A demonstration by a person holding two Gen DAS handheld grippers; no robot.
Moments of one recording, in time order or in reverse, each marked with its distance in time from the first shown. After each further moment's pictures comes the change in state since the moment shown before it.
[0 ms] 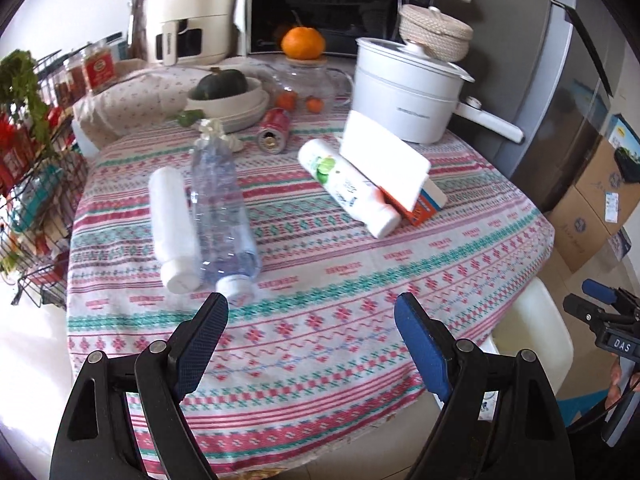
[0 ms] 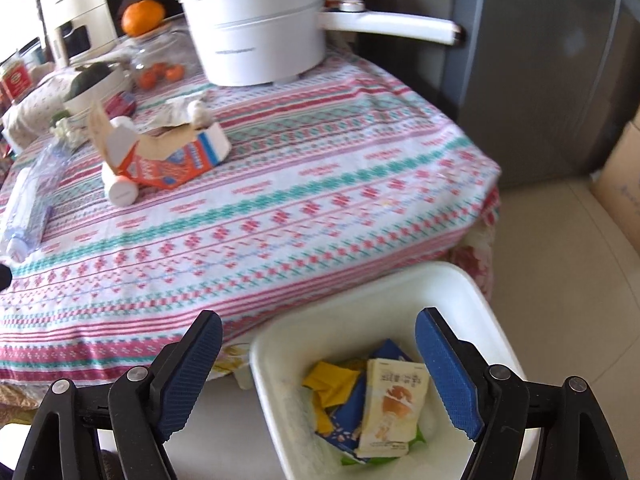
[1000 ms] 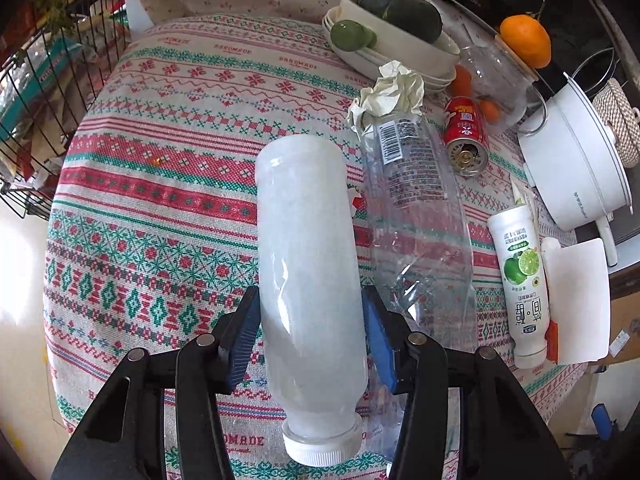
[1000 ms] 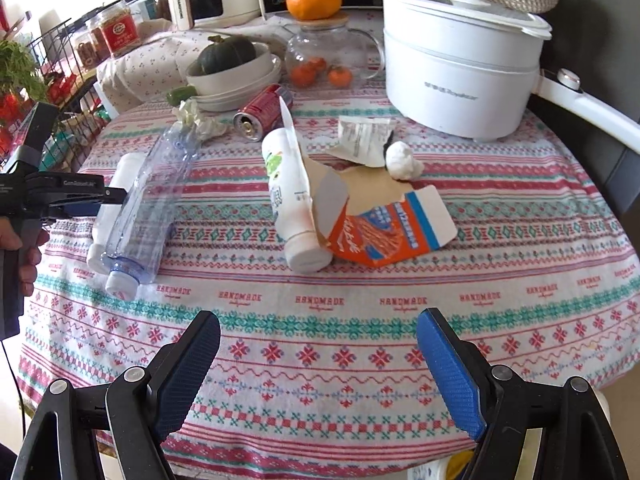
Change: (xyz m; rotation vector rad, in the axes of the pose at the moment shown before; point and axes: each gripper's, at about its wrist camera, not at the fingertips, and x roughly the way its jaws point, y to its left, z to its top) left arm 0.154 0.166 0.075 -0.404 0.268 0.031; right arm 0.042 0.160 0.076 -0.222 0.018 0.207
